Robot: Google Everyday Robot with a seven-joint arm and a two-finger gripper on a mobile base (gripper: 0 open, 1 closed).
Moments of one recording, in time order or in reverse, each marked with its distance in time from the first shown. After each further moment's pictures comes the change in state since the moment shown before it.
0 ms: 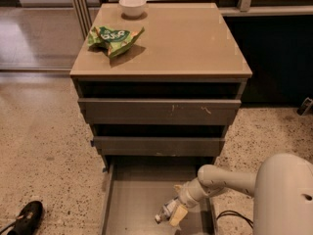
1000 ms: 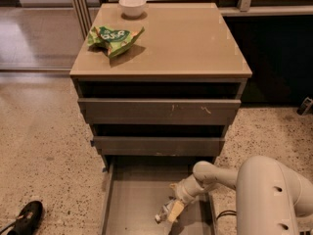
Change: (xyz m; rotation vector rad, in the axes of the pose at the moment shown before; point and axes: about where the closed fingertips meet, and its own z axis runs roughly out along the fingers) arm 0.009 -0.031 0.034 -0.072 -0.011 -0.005
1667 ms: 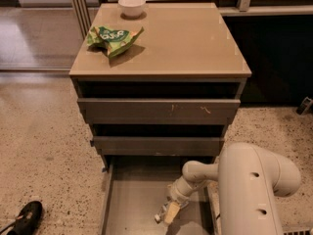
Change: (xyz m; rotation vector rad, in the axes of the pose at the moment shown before) arm 0.001 -0.001 0.018 0.021 0.163 -0.027
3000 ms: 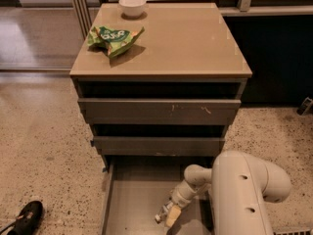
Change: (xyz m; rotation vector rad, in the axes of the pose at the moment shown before) arm 0.031 -0.007 0.031 -0.057 -0.004 0.095
